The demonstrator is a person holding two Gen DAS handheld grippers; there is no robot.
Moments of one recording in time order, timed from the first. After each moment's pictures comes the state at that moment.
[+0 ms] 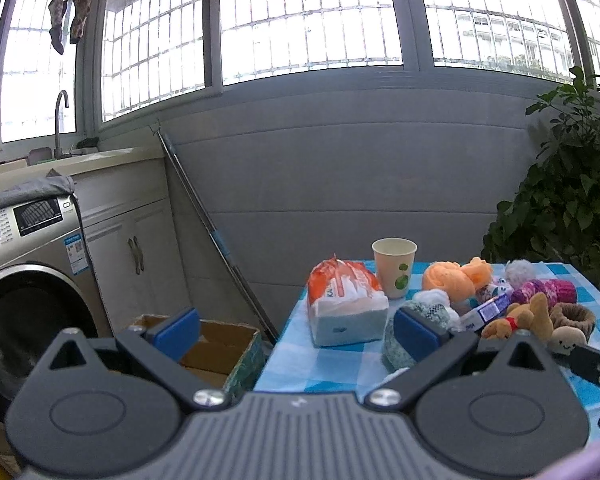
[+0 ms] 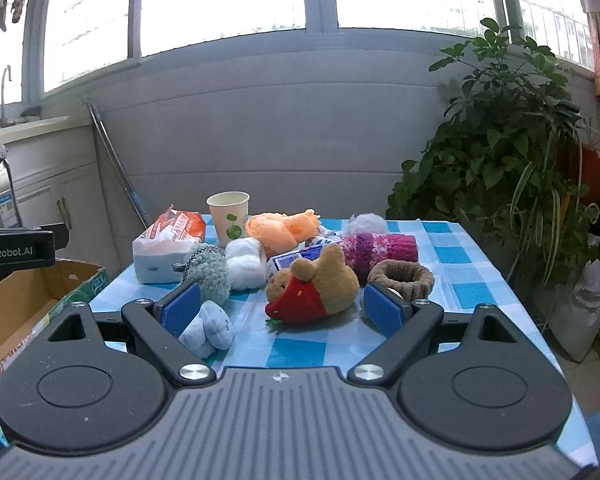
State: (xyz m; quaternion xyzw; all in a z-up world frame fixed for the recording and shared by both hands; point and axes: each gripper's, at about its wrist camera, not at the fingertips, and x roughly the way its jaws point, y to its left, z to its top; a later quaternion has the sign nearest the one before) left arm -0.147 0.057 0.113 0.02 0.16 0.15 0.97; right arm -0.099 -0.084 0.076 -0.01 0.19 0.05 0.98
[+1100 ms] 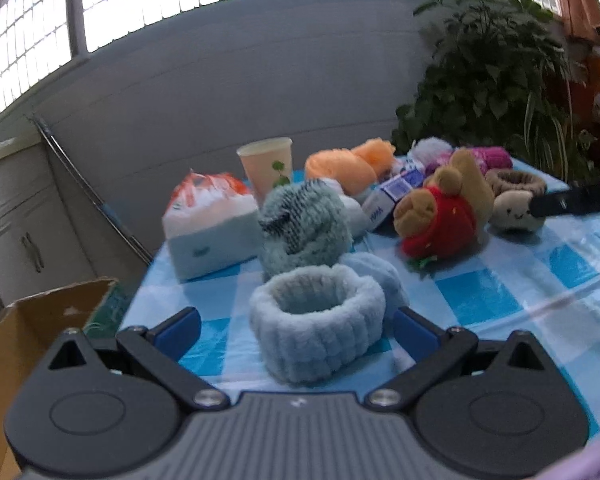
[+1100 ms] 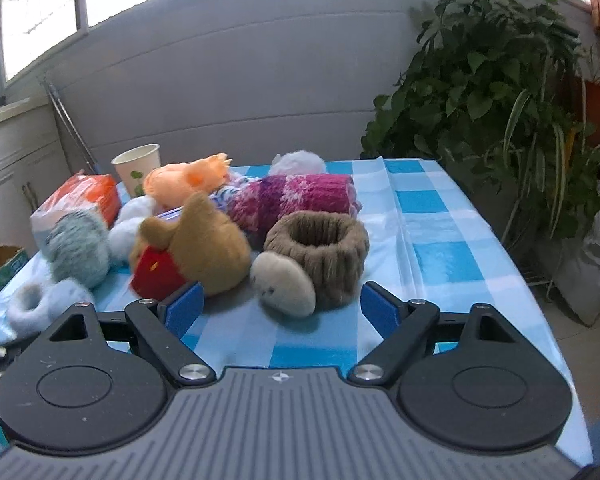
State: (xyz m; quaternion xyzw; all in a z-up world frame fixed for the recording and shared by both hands) left arm -0.092 0.012 0.023 0.09 0.24 0.01 0.97; right arm -0.005 -0.169 0.022 0.03 0.26 0.04 0.96
